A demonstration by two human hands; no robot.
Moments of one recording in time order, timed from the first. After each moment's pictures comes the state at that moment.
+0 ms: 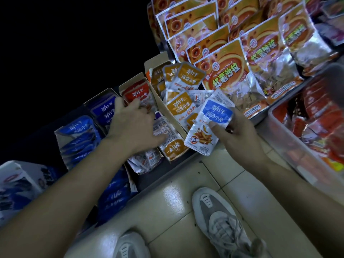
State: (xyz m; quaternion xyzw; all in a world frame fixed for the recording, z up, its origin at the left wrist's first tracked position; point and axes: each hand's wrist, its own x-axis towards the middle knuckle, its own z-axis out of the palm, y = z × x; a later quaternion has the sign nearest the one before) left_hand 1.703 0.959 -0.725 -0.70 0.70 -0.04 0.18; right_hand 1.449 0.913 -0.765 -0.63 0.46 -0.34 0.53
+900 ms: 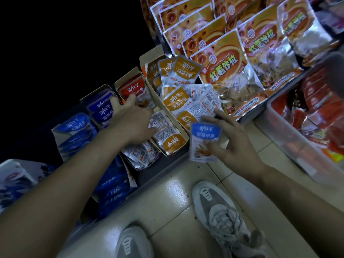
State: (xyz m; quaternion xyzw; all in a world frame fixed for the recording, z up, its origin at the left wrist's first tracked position) left_hand 1.703 0.946 -0.726 -0.72 0.66 0.07 0.19; right_hand 1.435 0.933 -0.782 -0.76 0.44 -0.25 0.41
